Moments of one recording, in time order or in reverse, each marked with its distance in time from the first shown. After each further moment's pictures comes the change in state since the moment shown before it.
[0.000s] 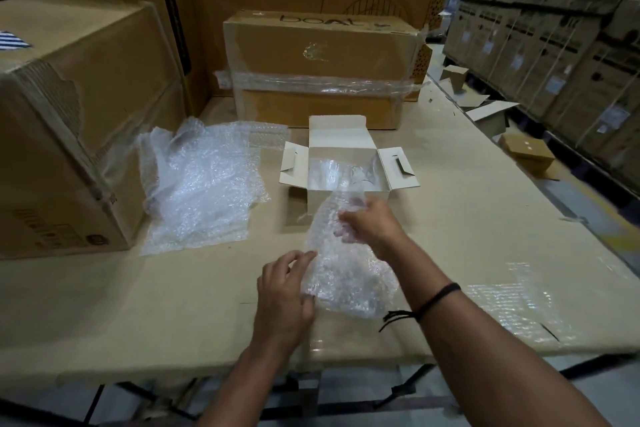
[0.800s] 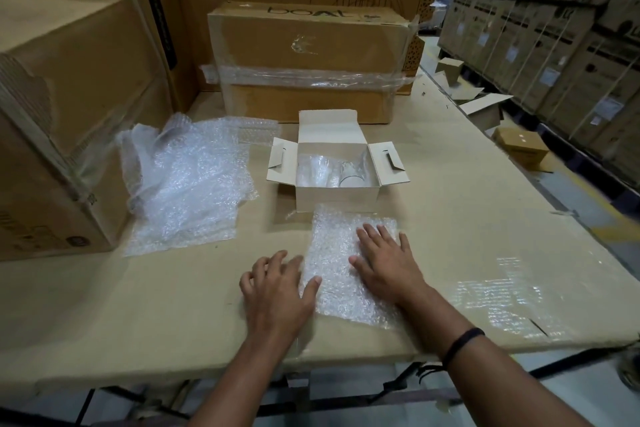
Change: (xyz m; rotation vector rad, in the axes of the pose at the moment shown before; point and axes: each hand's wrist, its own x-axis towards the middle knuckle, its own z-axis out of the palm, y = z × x) left_hand 0.011 0.016 0.010 0.410 -0.223 -0.263; right_hand -0.009 0.092 -0.051 -1.294 -0.066 -0.312
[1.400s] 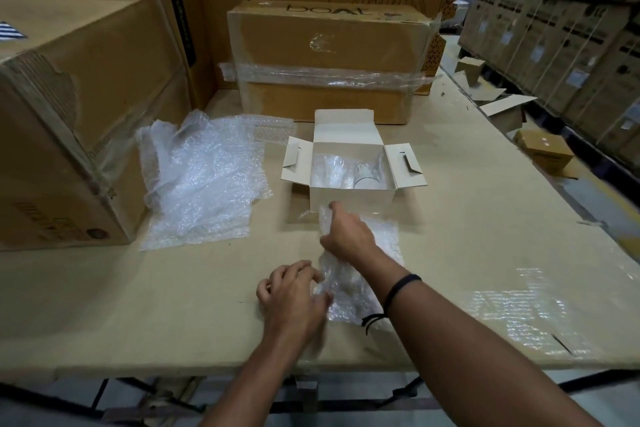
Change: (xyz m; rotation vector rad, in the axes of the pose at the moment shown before) left_hand -0.005 0.006 0.002 -0.153 -0.028 -0.040; right_hand 0.062 -0.095 -0.036 0.333 0.076 0.145
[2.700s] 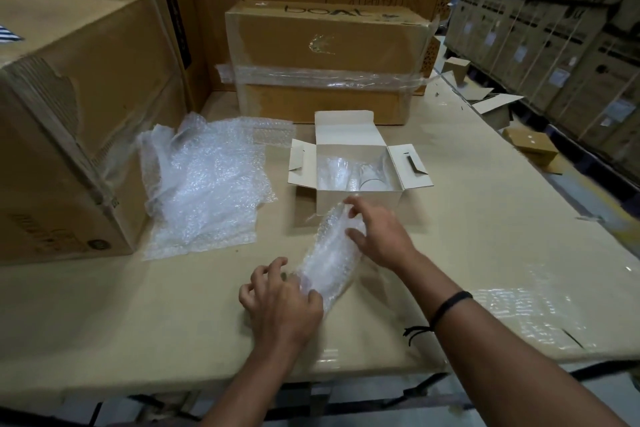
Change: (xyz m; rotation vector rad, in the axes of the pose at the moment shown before) left_hand 0.009 -0.028 -0.015 0.058 0.054 -0.083; right_hand -0.004 0.040 -0.018 -0.031 0.155 -0.316
